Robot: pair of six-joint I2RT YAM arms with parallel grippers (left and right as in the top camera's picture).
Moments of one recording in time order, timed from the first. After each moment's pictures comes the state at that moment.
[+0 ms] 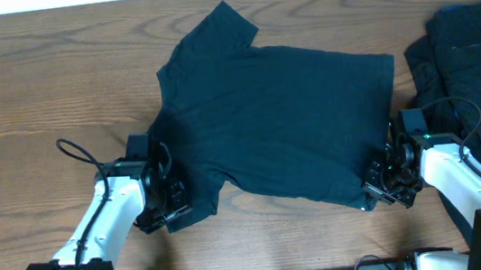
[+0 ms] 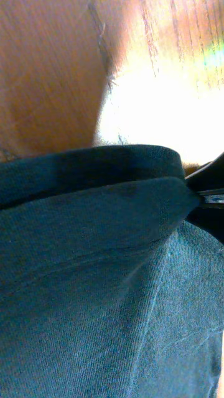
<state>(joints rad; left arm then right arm) -0.10 1.43 0.66 -0.84 0.15 -0.47 -0.01 1.45 0.60 -0.78 -0.24 0.59</state>
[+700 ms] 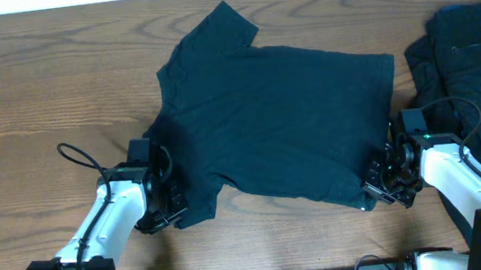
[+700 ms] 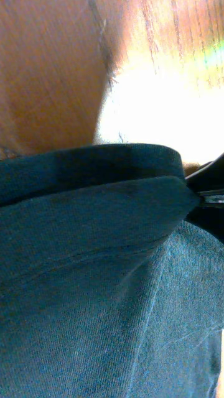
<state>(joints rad) -0.10 1.44 0.62 -0.79 0.13 -0.49 -0.01 1.45 0.60 -0.78 -0.24 0.59</state>
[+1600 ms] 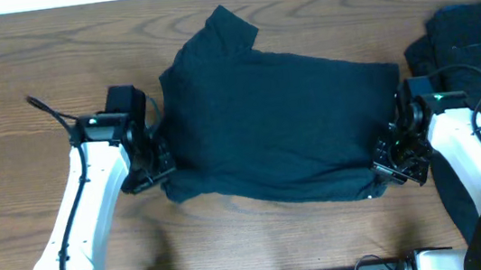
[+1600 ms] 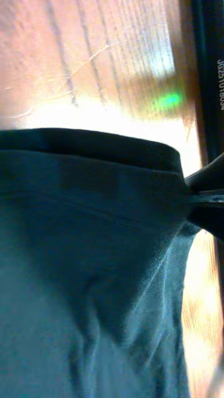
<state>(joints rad) -0.10 1.46 1.14 -1.21 0.10 -0.43 -0.03 1.50 0.92 -1.16 -0.23 0.46</state>
